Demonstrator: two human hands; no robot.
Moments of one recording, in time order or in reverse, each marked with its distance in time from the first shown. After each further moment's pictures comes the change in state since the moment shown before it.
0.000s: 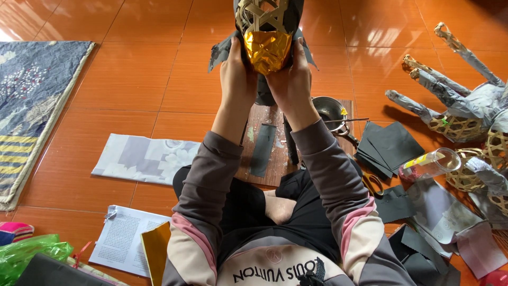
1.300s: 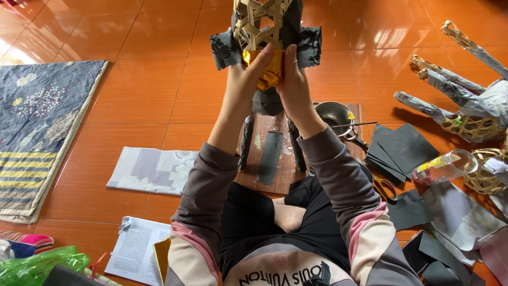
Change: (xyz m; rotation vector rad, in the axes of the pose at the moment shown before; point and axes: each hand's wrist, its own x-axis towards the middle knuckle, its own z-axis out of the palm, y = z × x) left_hand -0.010 0.012 0.002 0.557 -0.544 0.332; right_hand -0.001 -0.016 -0.035 -1.976 -0.335 -0.805
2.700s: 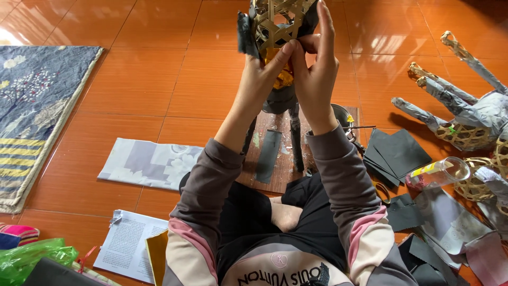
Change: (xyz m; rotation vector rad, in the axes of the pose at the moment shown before) left_hand 0.007 -0.013 -0.006 0.100 -0.137 0.204; right_hand 0.030 -0.083 -0.055 0.246 0.225 -0.019
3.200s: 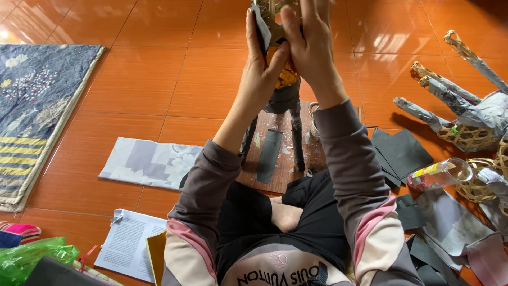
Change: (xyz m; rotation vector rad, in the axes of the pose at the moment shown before) left_hand 0.002 -0.022 -0.012 0.379 0.039 -0.024; right_hand 0.054 0.006 0.005 -0.222 -0.218 -0.151
